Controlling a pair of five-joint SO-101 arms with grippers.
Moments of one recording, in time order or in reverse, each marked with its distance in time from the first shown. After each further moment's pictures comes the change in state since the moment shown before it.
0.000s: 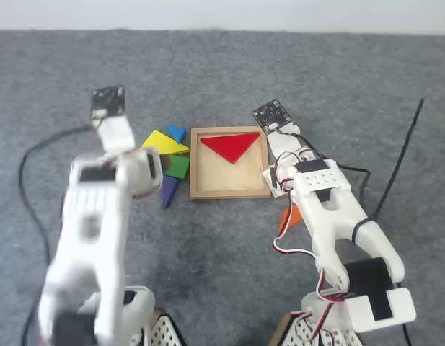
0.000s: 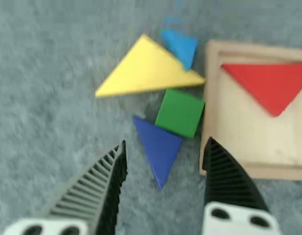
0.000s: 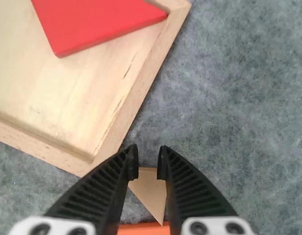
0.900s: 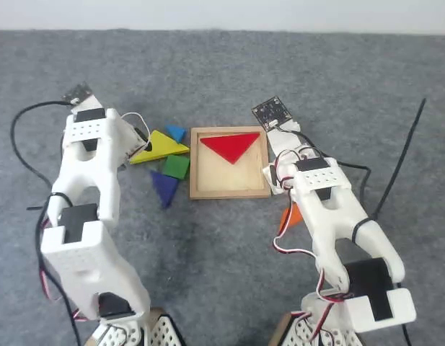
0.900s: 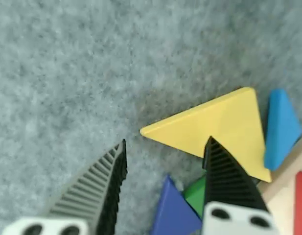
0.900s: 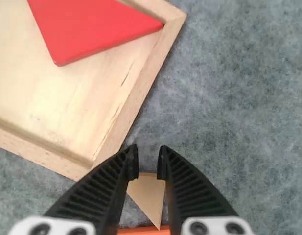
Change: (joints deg) left arm -8.4 44.8 -35.5 8.6 23.3; right arm 0.0 0.0 -1.1 0.0 0.0
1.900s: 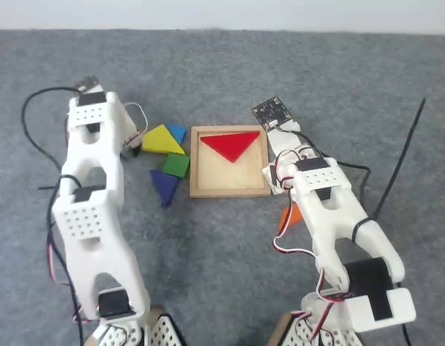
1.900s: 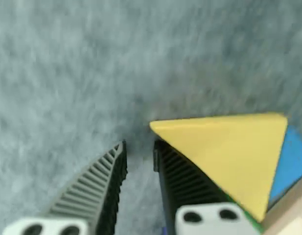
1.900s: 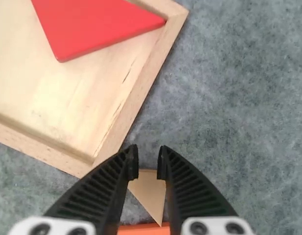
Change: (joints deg) left arm -0.4 22.6 -29.9 11.6 -6.5; right arm 0.0 0.0 0.0 0.0 0.0
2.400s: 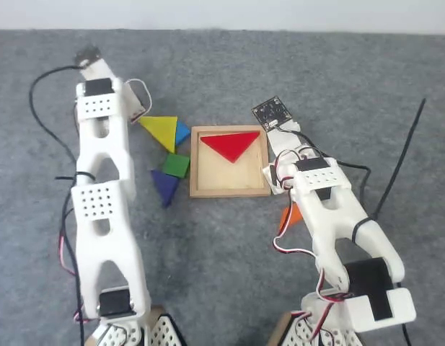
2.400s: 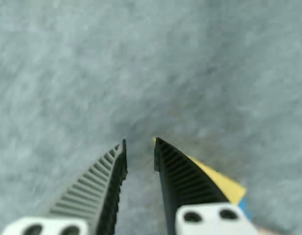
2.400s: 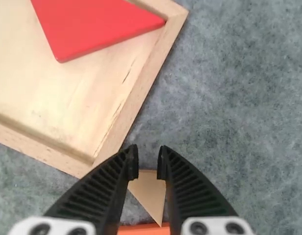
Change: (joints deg) left arm 1.8 19.8 -36.8 1.2 -0.1; right arm 0.0 0.0 0.0 0.0 0.0
